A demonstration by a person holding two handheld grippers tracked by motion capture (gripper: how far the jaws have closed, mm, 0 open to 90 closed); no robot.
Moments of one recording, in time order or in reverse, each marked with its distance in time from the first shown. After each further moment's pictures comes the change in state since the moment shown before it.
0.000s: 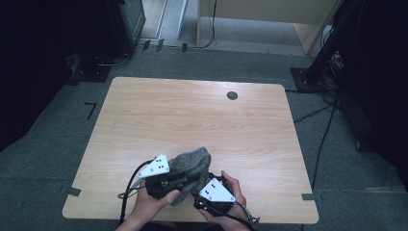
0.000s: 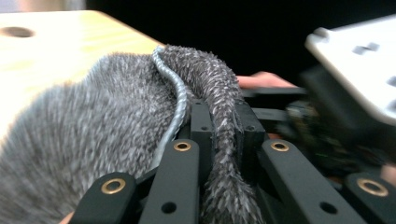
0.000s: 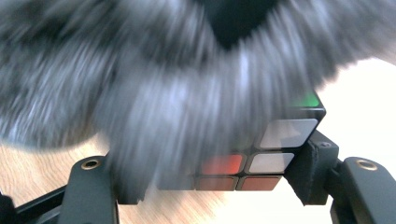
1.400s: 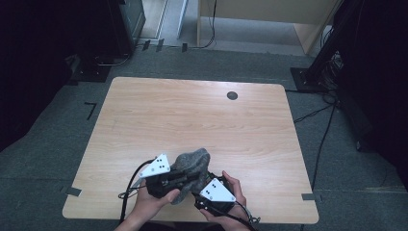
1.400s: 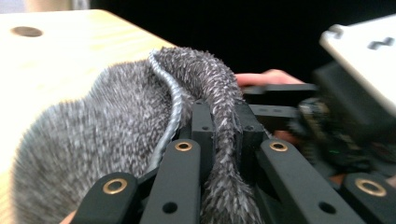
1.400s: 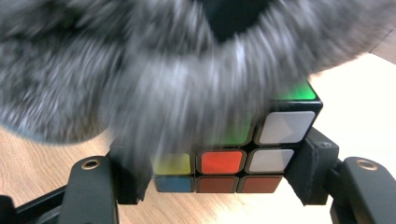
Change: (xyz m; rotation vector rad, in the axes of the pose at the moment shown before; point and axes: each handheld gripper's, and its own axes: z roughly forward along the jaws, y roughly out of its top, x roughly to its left) left arm 0.004 -0.003 0.004 0.007 0.002 0.013; right arm -0.001 -0.003 0.001 0.010 -0.006 0.005
